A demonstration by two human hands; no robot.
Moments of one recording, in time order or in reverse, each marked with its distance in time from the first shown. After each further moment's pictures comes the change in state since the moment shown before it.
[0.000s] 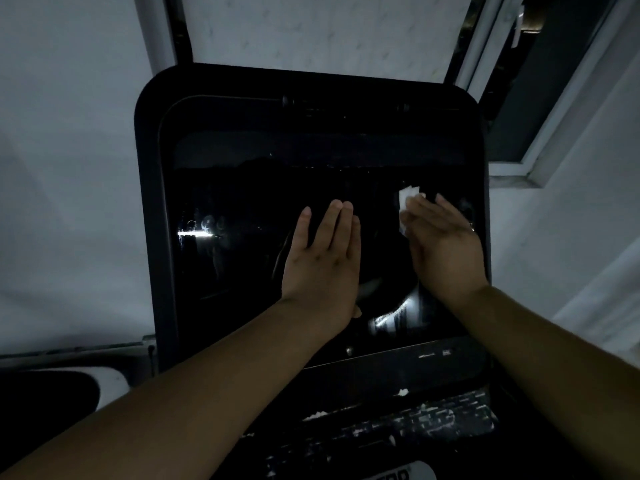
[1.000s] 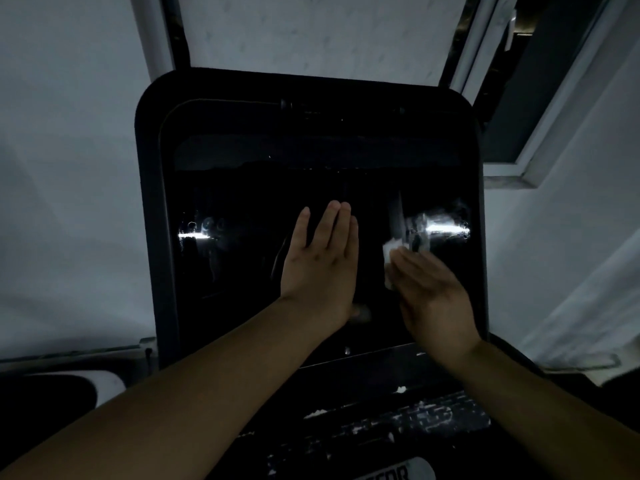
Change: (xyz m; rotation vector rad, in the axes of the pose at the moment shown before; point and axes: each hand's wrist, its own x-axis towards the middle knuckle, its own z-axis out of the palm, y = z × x) left_hand -0.001 -0.001 -0.002 0.000 -0.014 0.011; right_hand -0.064 -0.036 -0.011 0.047 -0.115 -0.043
